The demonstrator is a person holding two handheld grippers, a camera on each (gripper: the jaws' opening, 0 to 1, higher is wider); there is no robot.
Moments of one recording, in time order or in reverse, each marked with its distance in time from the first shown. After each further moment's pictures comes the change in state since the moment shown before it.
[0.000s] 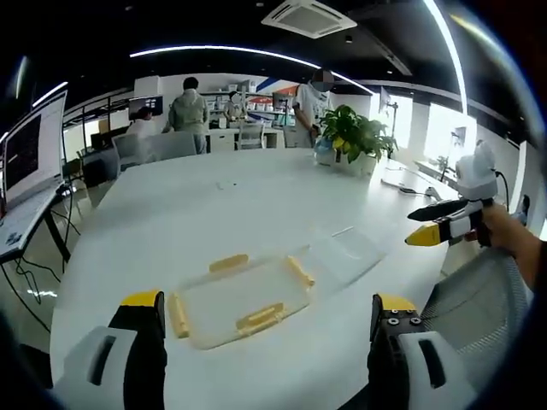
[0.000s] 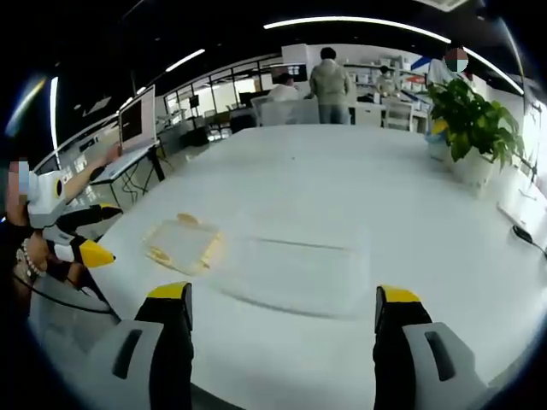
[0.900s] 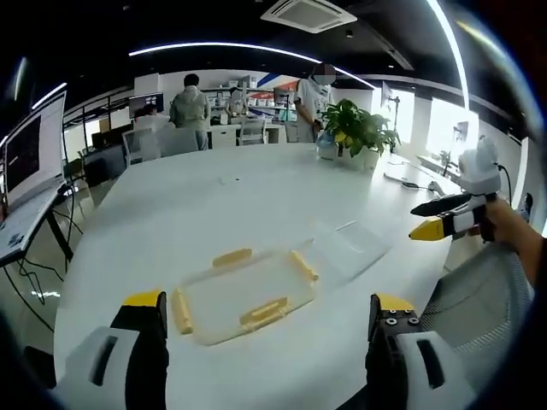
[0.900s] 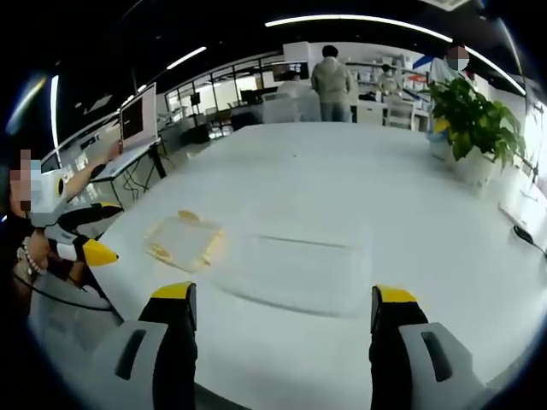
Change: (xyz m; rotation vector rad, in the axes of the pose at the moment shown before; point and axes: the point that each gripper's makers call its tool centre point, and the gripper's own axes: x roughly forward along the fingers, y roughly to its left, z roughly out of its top) left arm 0.000 0.002 -0.005 0.013 0.026 0.011; right arm 0.000 0.000 -0.002 -0.004 0.014 0.006
